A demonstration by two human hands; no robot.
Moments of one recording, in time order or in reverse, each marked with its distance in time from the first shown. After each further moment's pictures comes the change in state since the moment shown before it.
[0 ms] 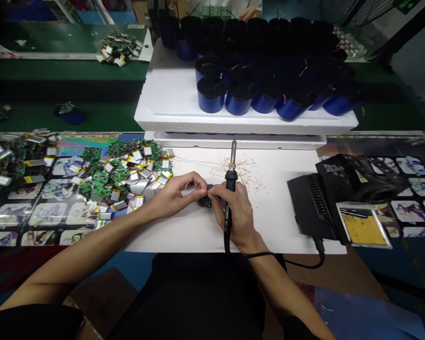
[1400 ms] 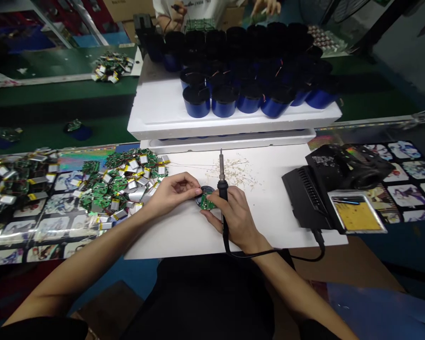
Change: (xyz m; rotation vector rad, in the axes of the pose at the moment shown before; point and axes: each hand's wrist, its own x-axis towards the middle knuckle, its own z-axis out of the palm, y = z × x) left_hand 0.005 -0.011 0.001 -0.292 0.076 -0.268; right_hand -0.014 0.008 -0.010 -0.155 -0.112 -0.129
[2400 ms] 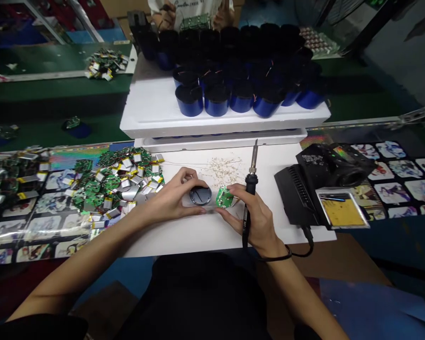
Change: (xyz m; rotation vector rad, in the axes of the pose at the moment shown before) left_hand -0.003 0.014 0.004 0.758 -0.213 0.315; right_hand -0.017 0.017 -0.046 0.032 0.078 0.136
